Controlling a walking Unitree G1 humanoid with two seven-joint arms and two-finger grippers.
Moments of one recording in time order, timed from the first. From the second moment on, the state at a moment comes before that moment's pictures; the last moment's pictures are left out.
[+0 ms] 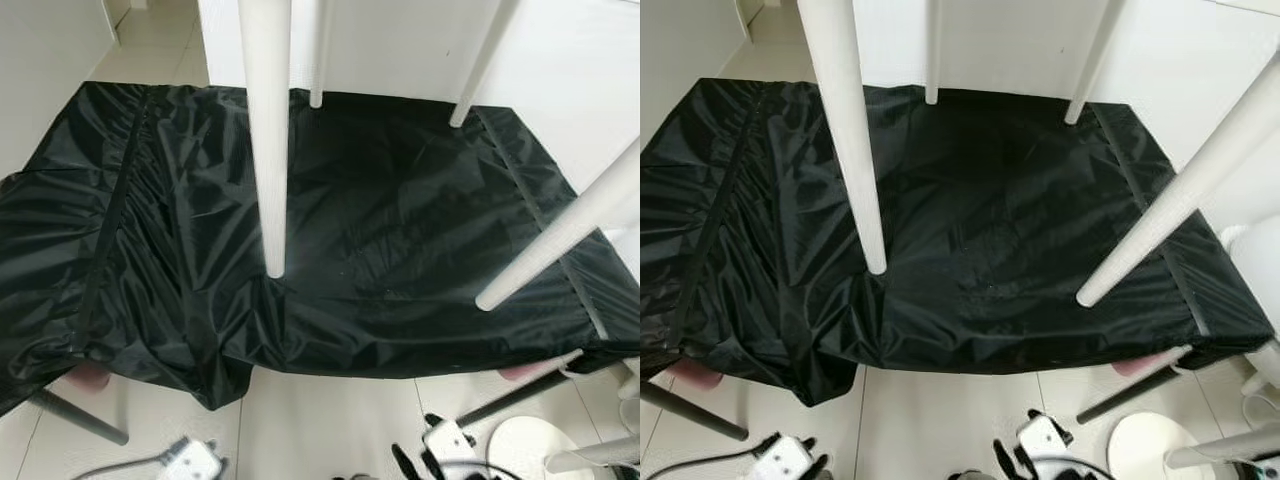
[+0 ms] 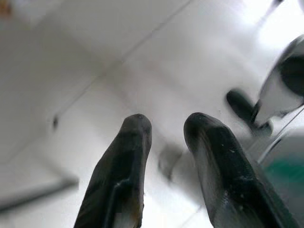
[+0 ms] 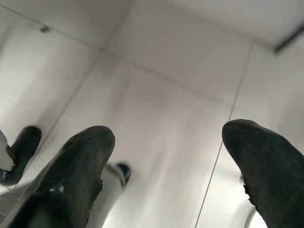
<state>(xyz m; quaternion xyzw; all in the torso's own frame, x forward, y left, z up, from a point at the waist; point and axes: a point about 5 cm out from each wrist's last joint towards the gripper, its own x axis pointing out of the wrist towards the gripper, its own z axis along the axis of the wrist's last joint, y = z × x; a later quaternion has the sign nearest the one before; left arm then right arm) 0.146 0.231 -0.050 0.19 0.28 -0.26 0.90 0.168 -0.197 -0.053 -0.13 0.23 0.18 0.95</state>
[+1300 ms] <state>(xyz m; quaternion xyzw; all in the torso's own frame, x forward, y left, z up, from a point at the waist) 0.175 0.210 -0.075 0.04 0.40 -0.12 0.91 0.159 -0.197 -0.084 -0.06 0.39 0.04 0.92</state>
